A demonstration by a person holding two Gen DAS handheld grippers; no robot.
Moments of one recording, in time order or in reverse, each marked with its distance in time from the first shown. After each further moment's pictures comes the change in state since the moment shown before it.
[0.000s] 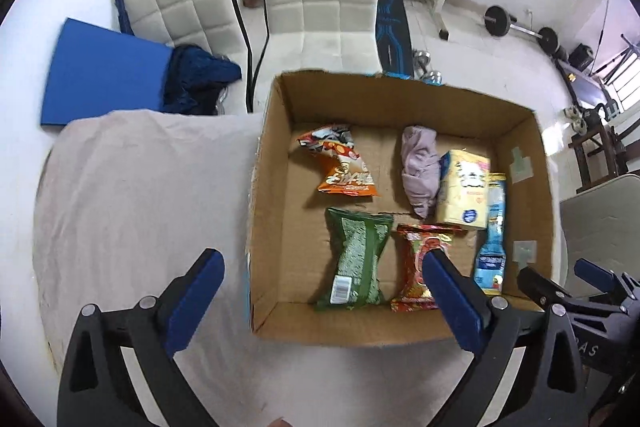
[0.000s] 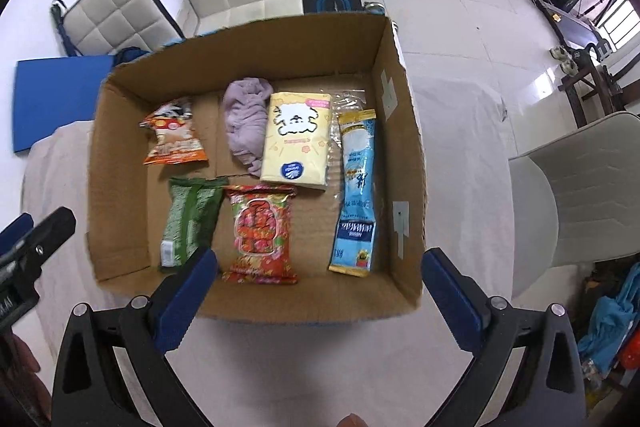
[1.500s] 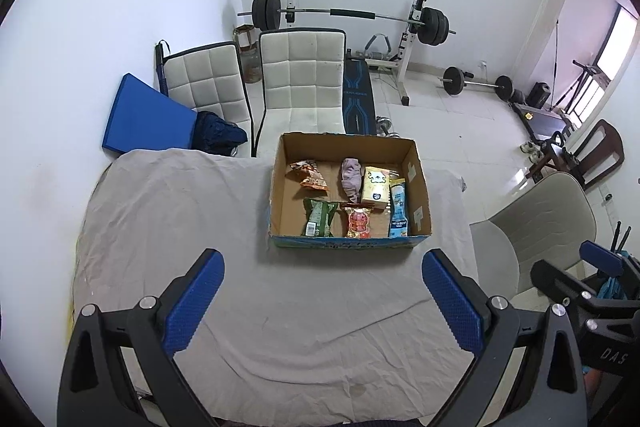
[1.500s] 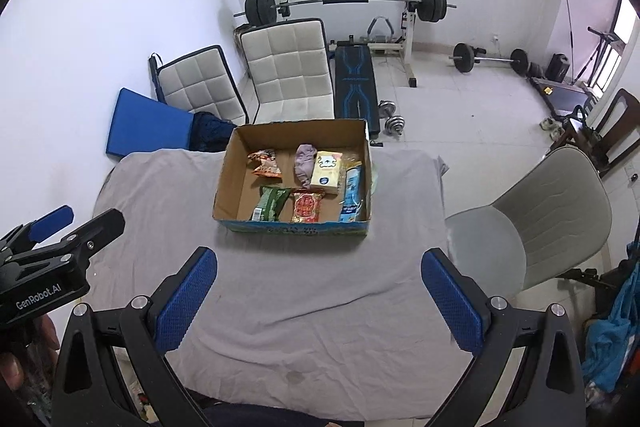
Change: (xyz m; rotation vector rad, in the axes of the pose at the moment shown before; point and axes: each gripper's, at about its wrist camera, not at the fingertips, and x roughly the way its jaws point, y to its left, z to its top) left arm -0.273 -0.021 -0.149 0.007 -0.266 -0.053; right arm -0.328 -0.020 -0.207 -0.089 -0.364 0.072
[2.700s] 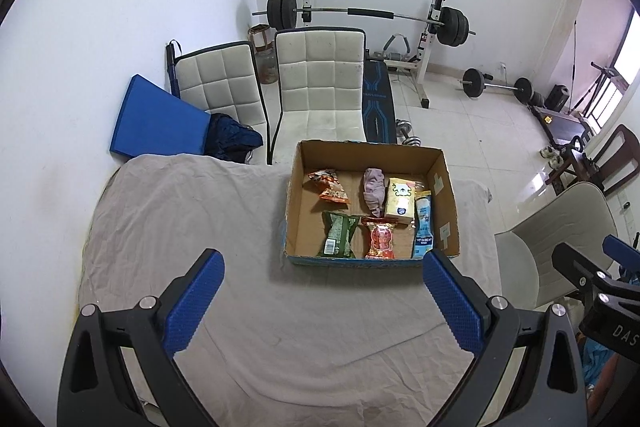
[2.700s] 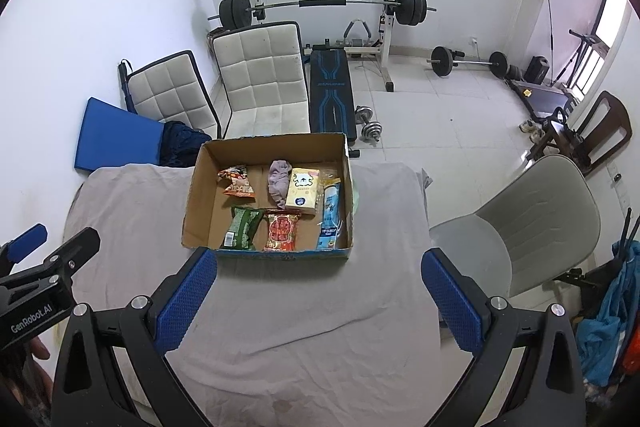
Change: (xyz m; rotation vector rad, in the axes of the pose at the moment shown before) left arm 0.044 0.010 0.023 -0.016 -0.007 0.068; right arm 0.060 0.002 0.048 0.008 -0.009 -0.091
